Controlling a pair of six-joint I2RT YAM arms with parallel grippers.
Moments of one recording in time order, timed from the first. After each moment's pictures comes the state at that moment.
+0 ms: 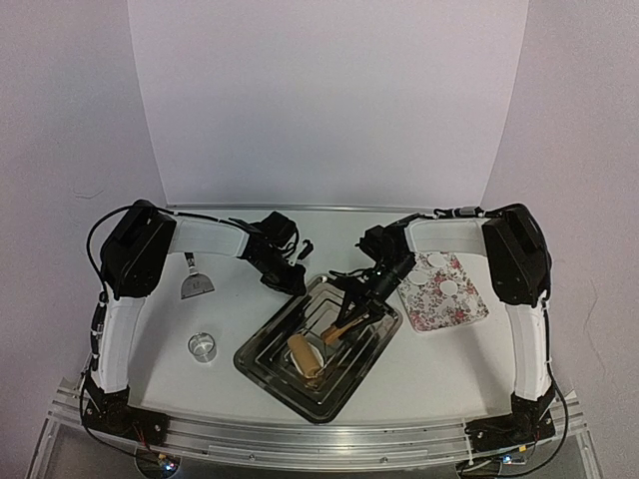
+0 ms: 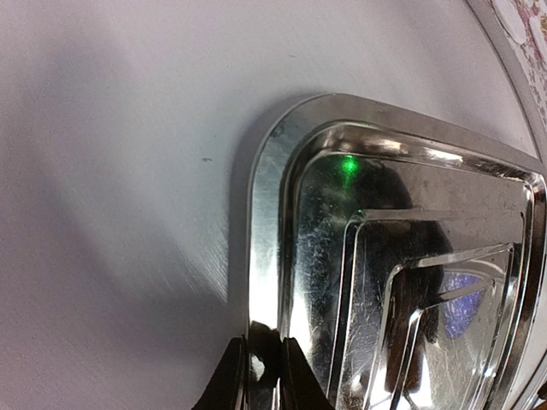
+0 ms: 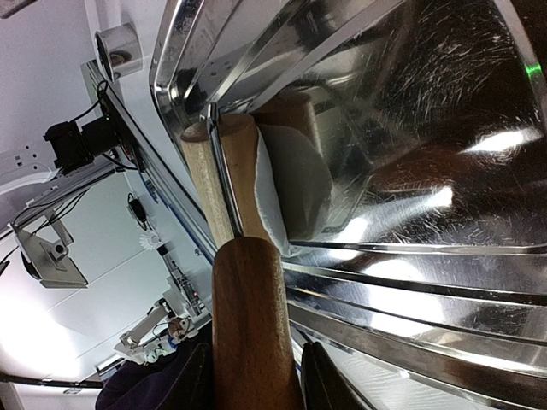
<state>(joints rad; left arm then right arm) -0.69 2.22 1.58 -0.44 0.27 -0.22 0.64 2.21 1.60 -1.04 -0.91 0.22</state>
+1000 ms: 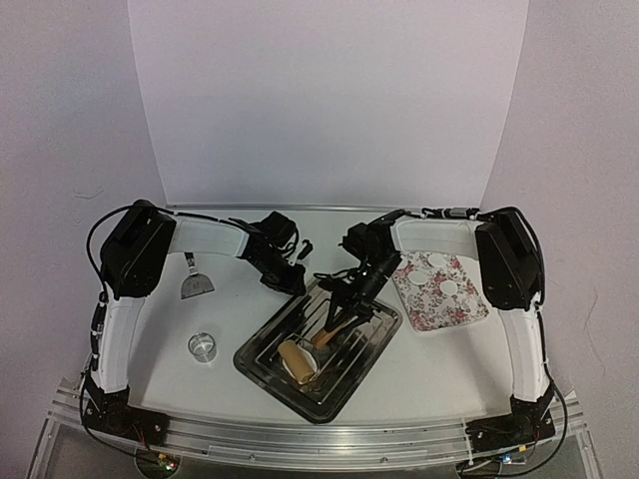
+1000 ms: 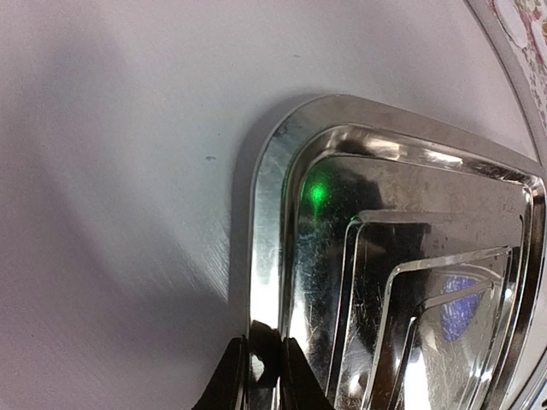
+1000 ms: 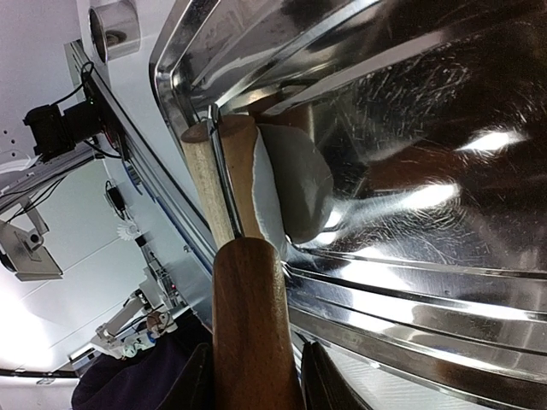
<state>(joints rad) -0.69 2.22 1.58 -0.44 0.27 -0.24 0.71 2.25 1.71 -1.11 -0.86 0.20</state>
